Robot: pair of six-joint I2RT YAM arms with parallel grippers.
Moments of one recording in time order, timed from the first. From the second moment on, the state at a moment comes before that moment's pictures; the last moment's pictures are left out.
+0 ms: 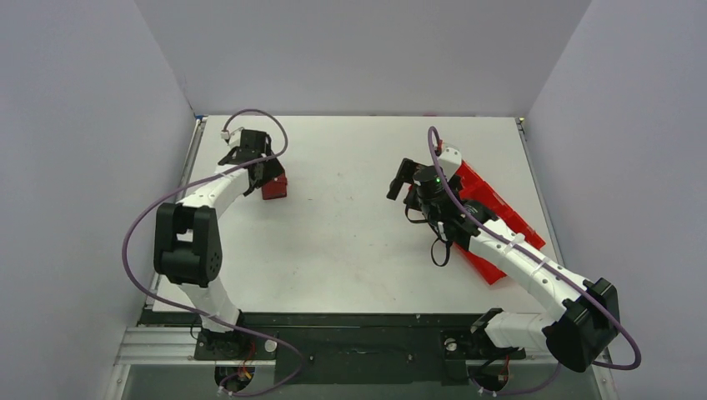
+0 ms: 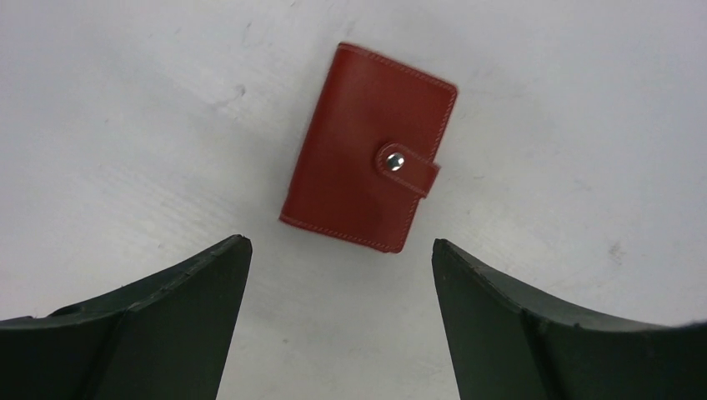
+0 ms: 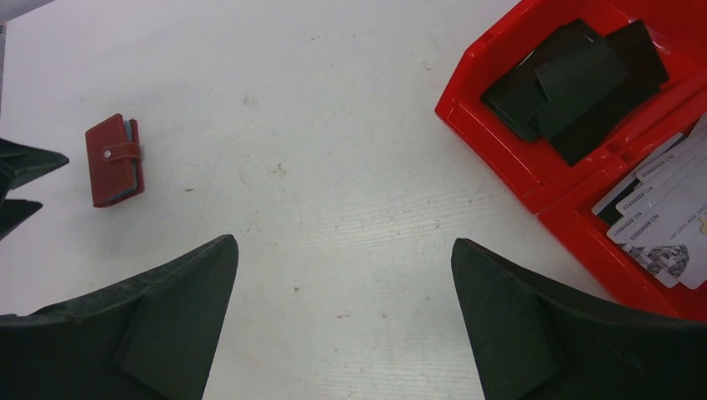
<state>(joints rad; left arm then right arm) -0.15 1.73 1.23 -0.42 -0.32 -0.69 0.65 1.23 1.01 -0.38 0.45 0.69</state>
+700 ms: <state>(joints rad) -0.20 2.10 1.55 -0.47 -0.36 -0.65 0.65 1.23 1.00 -0.41 0.44 0.70</state>
